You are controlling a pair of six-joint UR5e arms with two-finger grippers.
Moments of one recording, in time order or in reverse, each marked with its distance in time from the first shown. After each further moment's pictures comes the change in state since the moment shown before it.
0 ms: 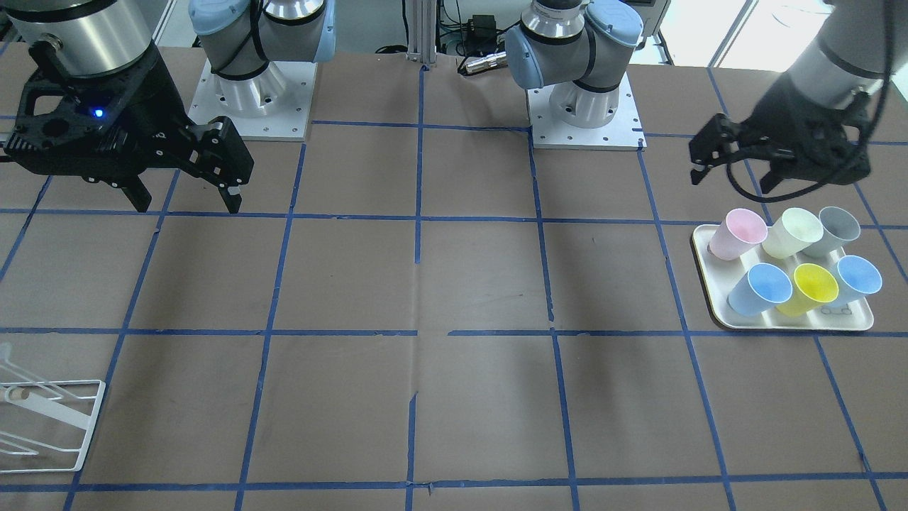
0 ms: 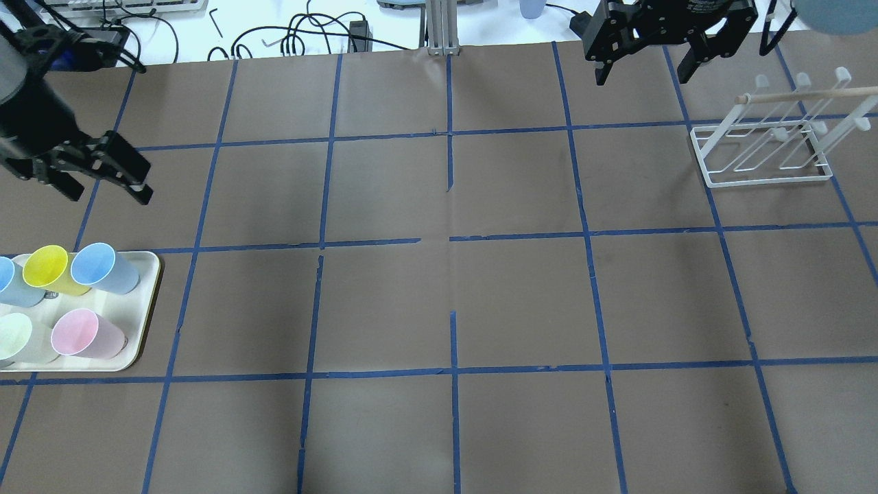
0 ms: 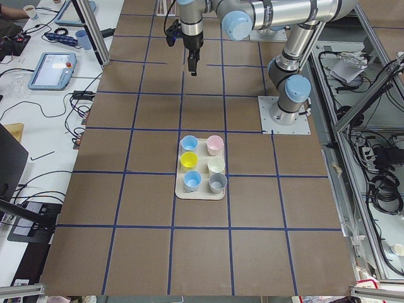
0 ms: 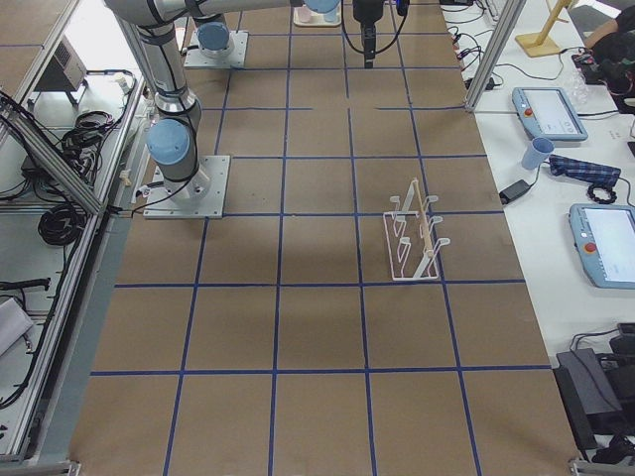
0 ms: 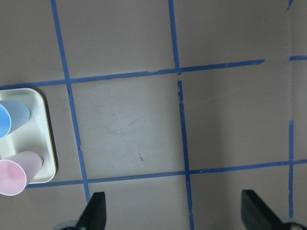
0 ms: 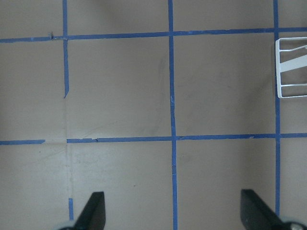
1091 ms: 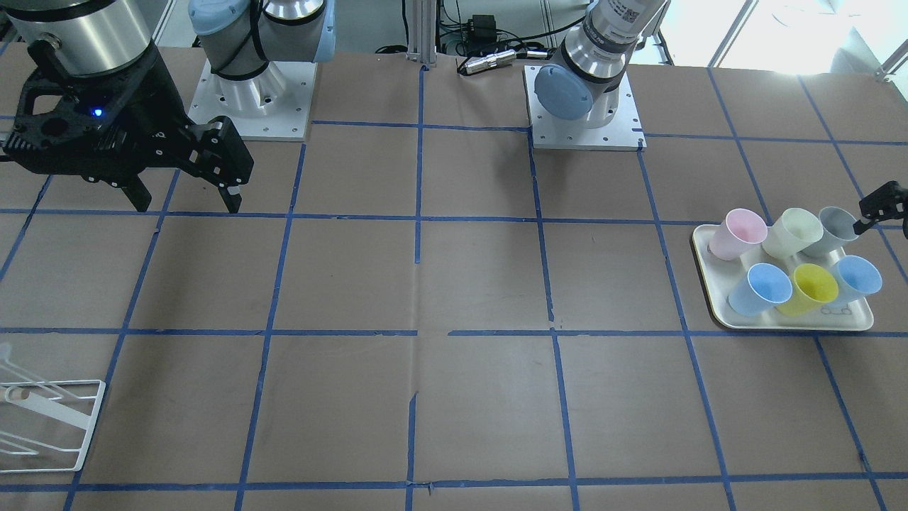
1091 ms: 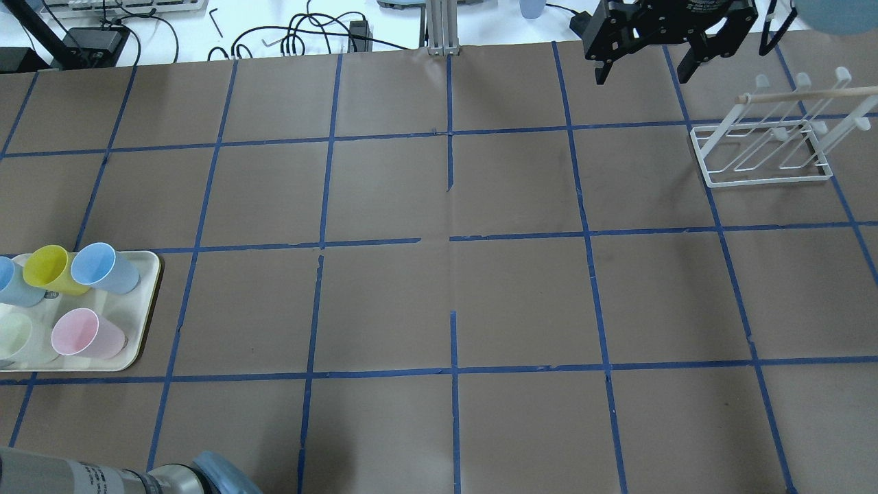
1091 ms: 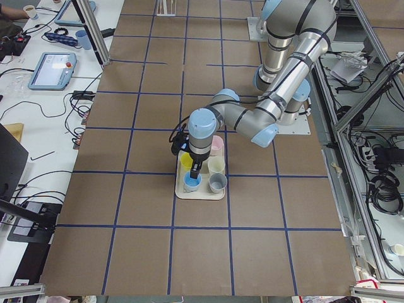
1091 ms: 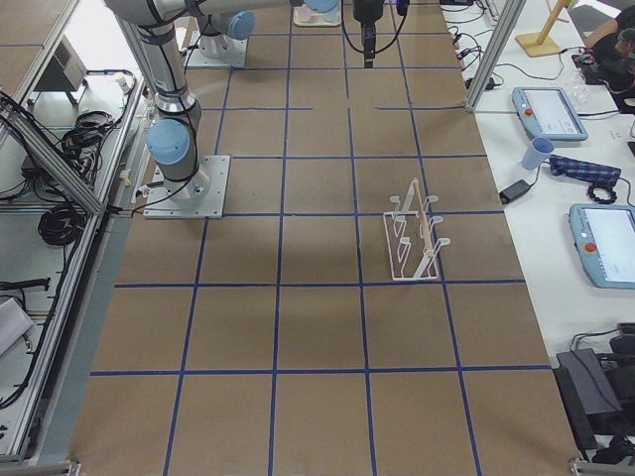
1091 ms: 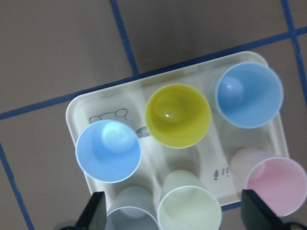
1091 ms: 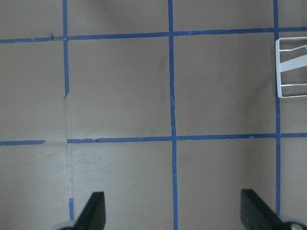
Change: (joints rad) left arm 0.561 -0.316 -0.053 0.455 -0.033 0.709; right arm 0.000 -0.001 0.000 -0.001 0.001 0.004
